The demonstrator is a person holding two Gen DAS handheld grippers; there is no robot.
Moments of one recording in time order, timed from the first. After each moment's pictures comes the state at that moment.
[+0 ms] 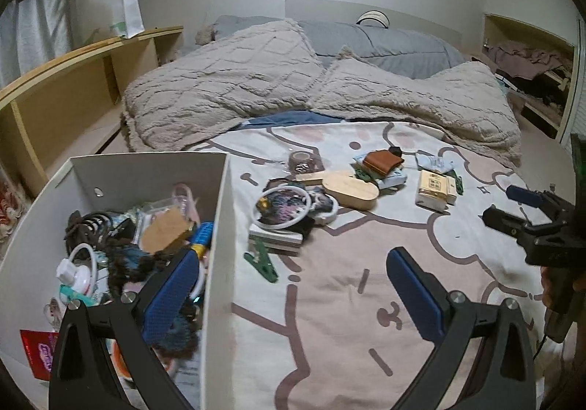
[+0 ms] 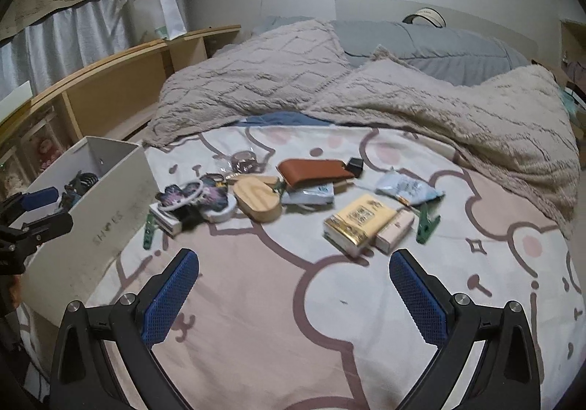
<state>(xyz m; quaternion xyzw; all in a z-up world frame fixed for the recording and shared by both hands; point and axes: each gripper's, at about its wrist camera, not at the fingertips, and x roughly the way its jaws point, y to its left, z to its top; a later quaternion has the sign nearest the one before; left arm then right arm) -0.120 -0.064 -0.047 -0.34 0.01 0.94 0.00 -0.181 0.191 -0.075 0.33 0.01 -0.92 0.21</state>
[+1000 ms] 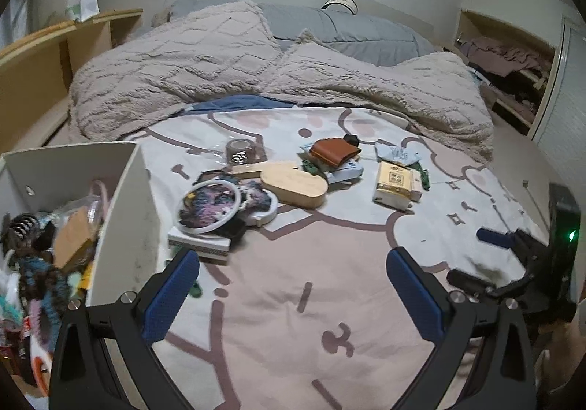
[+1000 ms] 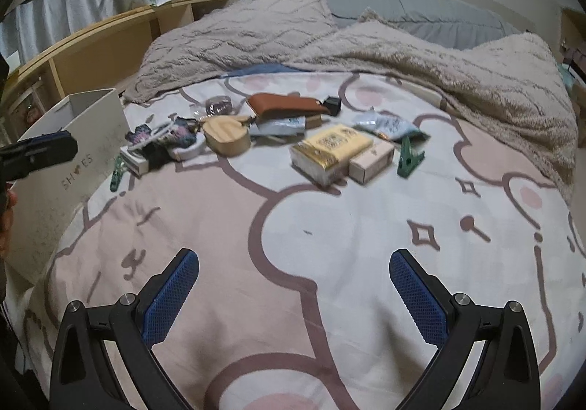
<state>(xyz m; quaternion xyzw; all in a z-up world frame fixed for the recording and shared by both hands) -0.163 -0.029 -0.075 -0.37 -0.03 0.93 0.08 -0.175 0.219 -0.132 0.38 0.03 -0.90 0.19</state>
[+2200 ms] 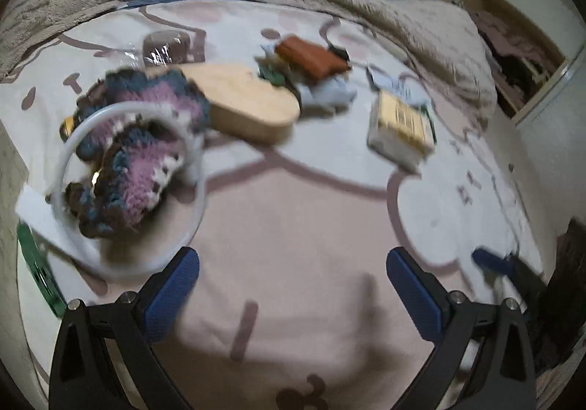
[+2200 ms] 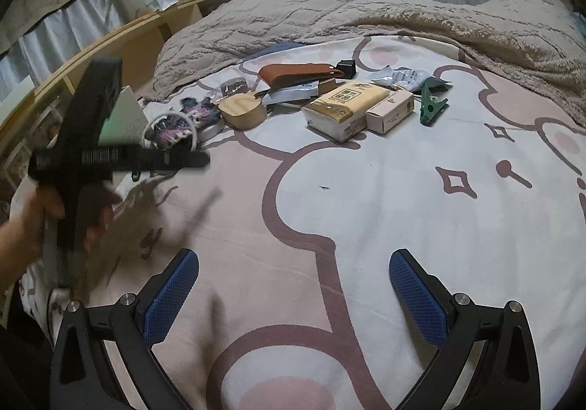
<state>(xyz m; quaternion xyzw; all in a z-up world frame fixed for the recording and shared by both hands) -0.236 0.003 -0.165 -0.50 -0.07 0.85 0.16 -0.175 0.236 -0.160 0.42 -0.04 -0.87 0.25</state>
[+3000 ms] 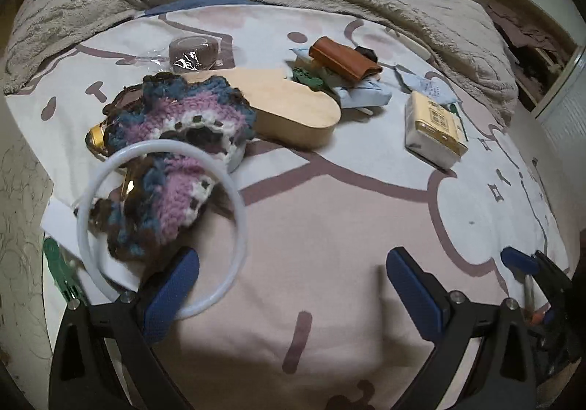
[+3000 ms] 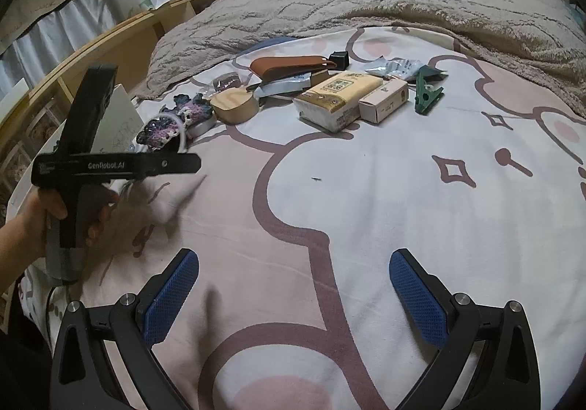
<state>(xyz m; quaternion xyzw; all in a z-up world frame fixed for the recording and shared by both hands) -0.245 -0.013 -0.169 -0.50 -0.04 0.86 0.13 -0.178 0.237 -0.168 0.43 -0.04 -0.87 0.24</state>
